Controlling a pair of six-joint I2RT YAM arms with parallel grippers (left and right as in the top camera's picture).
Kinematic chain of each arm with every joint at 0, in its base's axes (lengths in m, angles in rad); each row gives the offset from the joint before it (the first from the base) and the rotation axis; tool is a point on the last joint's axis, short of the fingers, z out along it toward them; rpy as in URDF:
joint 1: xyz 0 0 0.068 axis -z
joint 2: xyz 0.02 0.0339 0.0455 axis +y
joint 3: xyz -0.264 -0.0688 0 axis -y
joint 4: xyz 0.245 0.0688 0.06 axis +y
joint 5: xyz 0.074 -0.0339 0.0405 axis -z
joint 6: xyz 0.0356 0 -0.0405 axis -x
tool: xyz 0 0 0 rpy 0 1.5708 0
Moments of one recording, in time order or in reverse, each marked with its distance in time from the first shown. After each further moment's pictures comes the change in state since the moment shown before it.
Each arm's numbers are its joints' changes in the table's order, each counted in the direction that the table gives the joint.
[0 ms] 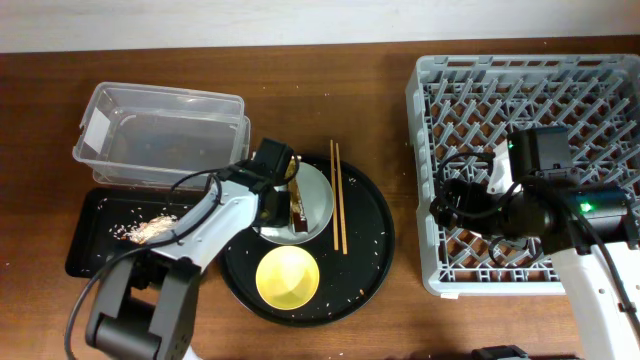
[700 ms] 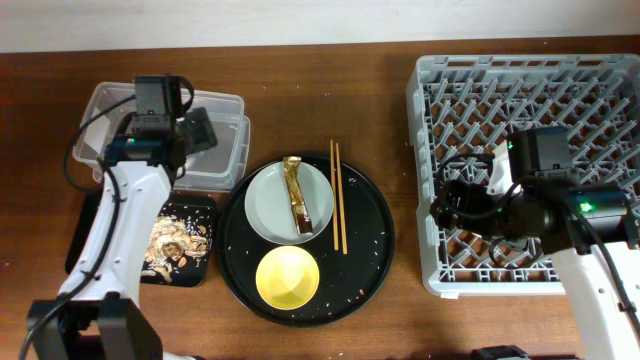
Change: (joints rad) left arm -0.370 -0.141 0.248 -0.066 -0.061 -0.075; right arm 0.000 0.000 -0.001 0.008 0.000 0.004
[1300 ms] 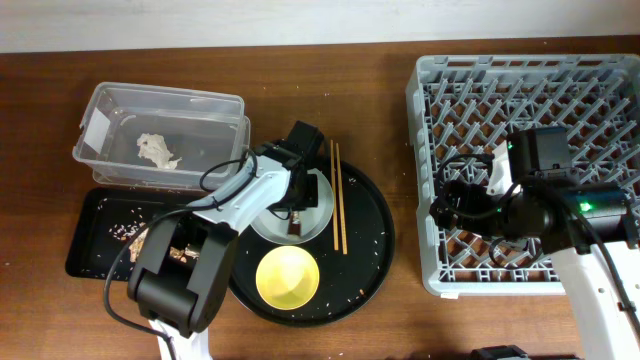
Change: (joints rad) left arm 0.447 0.359 0.000 0.129 0.136 0.227; right arm 0.000 0.001 0.000 0.003 0.000 0.002
